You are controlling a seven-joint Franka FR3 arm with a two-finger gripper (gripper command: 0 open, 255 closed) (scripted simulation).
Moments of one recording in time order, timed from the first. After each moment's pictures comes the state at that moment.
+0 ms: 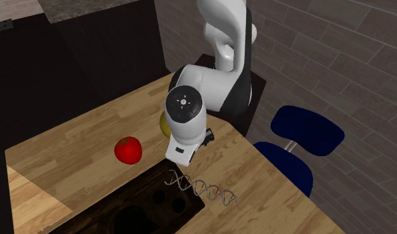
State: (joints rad) arm 0.15 0.33 0.03 -1.79 -0.05 1.90 -0.65
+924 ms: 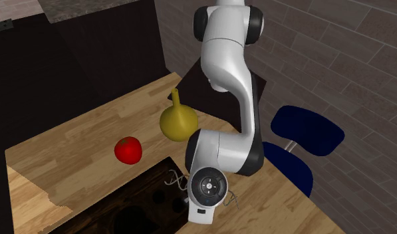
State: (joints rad) arm 0.22 0.79 0.07 -1.32 -0.13 1.86 -0.78
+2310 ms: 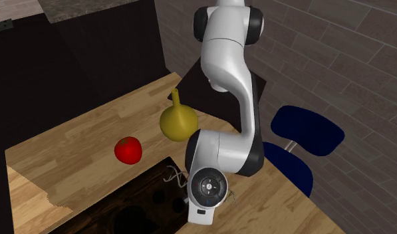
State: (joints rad) arm 0.22 0.79 0.07 -1.31 -0.13 1.85 -0.78
